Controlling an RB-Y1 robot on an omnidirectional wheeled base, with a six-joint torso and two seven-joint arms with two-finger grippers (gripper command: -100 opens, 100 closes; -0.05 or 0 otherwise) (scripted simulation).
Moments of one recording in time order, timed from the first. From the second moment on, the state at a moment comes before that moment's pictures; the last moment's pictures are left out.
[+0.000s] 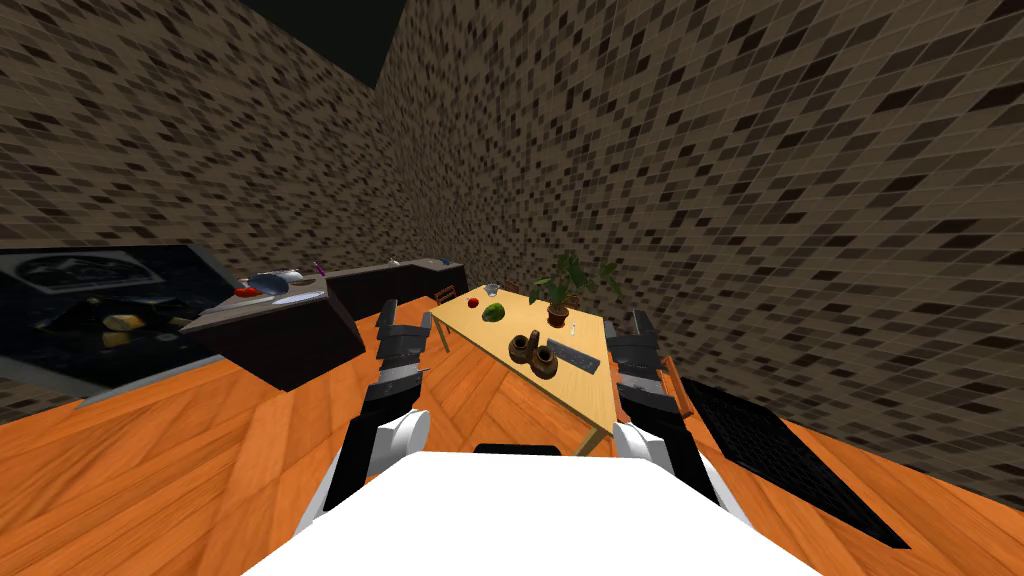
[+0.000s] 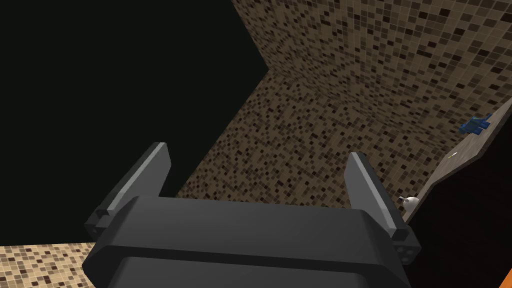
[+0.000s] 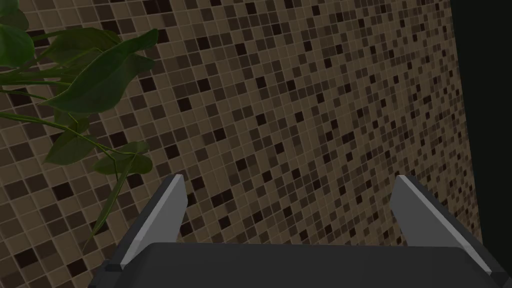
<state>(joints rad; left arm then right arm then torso) 0.50 -0.04 0.03 -2.33 0.08 -0.39 0.07 0.53 0.04 -0.05 -2.24 0.03 -0.45 -0.15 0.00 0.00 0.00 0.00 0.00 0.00</state>
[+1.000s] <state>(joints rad) 0.50 -0.04 0.03 -2.33 0.08 -0.39 0.07 0.53 -0.24 -0.03 -2.17 0.14 -0.49 -0.08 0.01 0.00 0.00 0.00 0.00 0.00</state>
